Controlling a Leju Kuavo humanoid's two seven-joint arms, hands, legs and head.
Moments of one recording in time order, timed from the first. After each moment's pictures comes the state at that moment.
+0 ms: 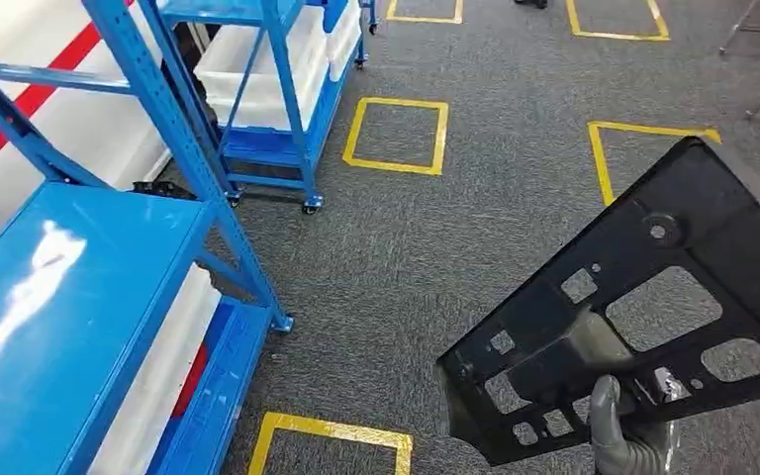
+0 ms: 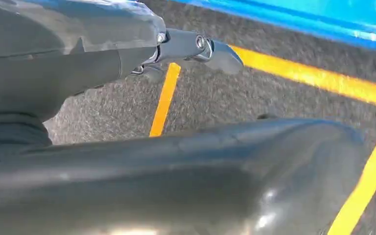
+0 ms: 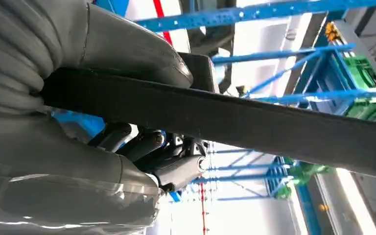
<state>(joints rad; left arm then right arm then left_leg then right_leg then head) -0.03 -0.19 1.10 -0.21 -0.65 0.16 -0.31 0.32 0.06 0.08 -2.07 -0.27 0.08 -0.60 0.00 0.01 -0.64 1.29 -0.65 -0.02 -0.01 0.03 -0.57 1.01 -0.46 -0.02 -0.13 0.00</state>
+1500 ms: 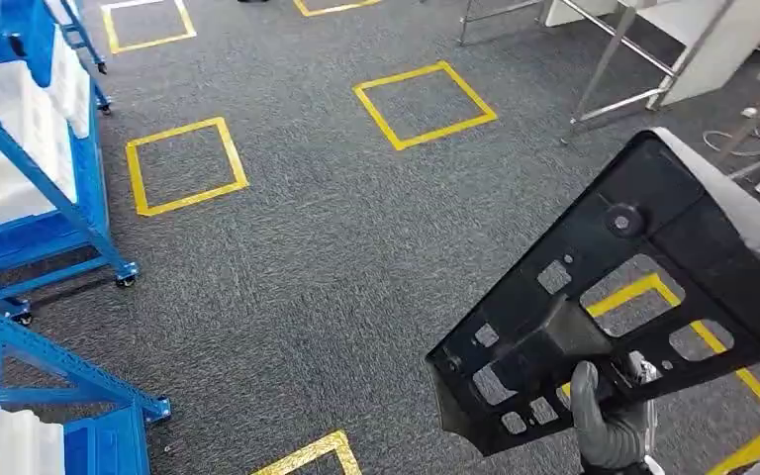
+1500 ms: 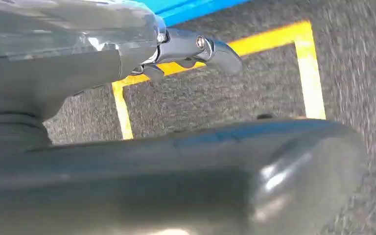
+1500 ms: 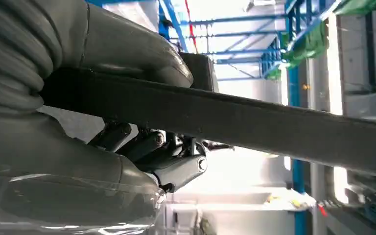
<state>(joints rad) -0.04 -0.19 1.12 -0.21 -0.63 0.11 -0.33 0.25 0.08 0.07 -2.00 -0.25 0.15 -0.59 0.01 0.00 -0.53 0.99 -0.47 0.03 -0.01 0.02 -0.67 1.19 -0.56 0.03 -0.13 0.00</state>
